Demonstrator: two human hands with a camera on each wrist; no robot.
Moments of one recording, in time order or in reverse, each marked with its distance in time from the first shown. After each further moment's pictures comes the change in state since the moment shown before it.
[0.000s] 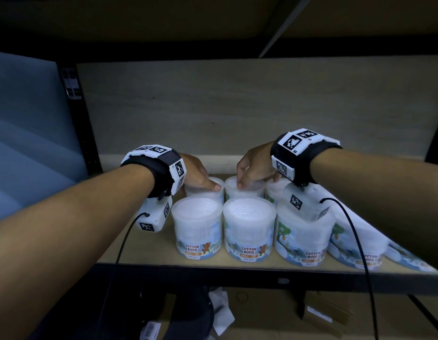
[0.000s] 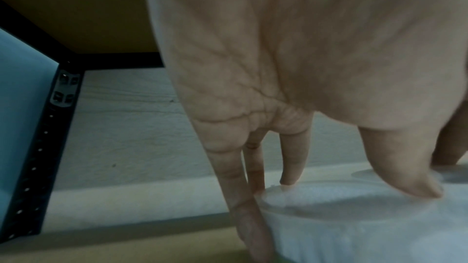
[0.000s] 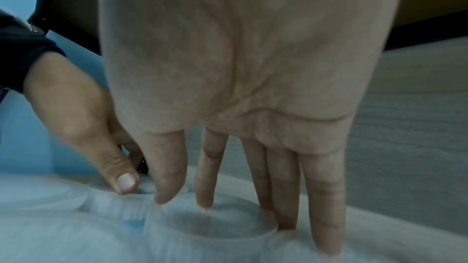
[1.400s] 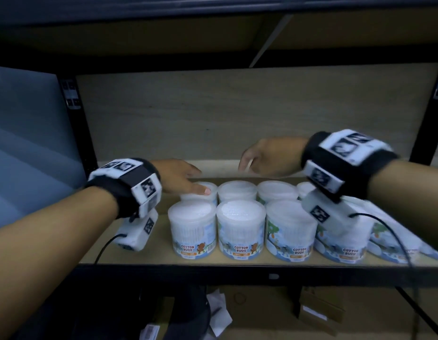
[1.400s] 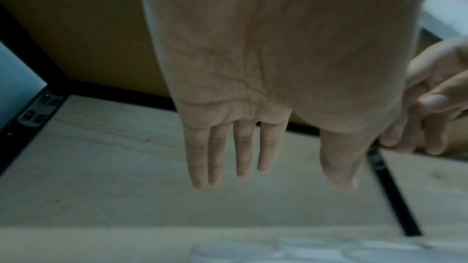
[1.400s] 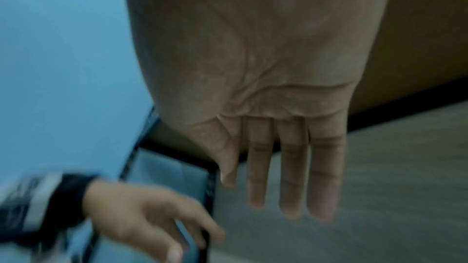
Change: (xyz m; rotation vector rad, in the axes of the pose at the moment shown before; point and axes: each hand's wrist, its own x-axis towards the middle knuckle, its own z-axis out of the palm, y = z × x) left_hand -0.054 -0.004 -0.004 0.151 0.143 0.131; right_hand -0.065 0.016 -0.018 -0.098 0.198 -0.188
